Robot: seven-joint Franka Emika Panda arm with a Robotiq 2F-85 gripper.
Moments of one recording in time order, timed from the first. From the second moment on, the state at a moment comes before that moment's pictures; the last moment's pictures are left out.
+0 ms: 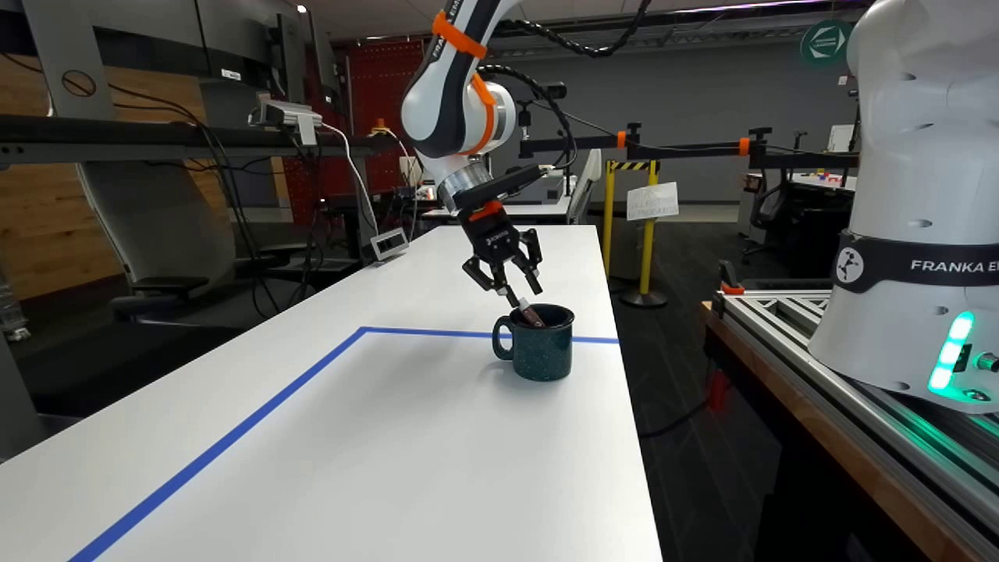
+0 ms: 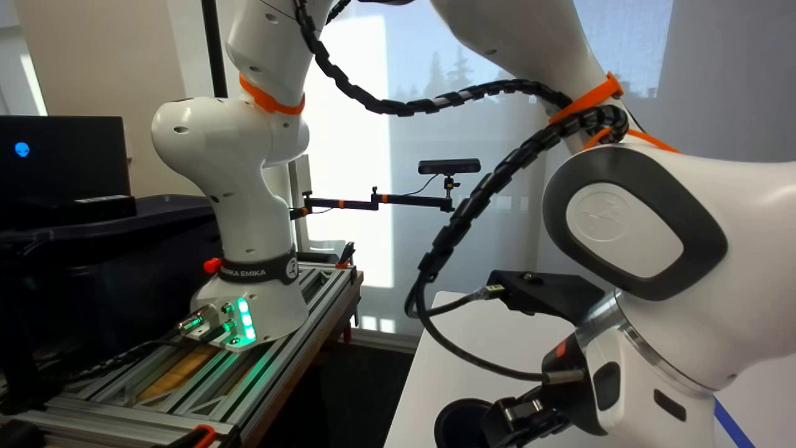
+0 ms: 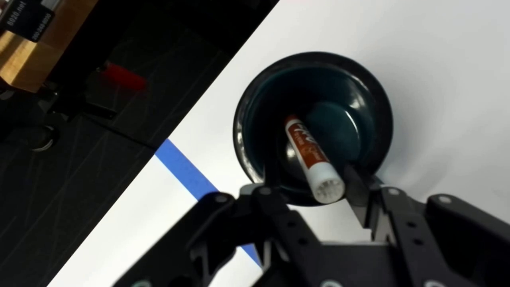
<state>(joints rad) -0.17 0.53 -0.27 -2.03 0.13 2.00 0.45</state>
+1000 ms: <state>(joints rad) -0.17 0.55 -0.27 -2.01 0.12 2.00 0.45</state>
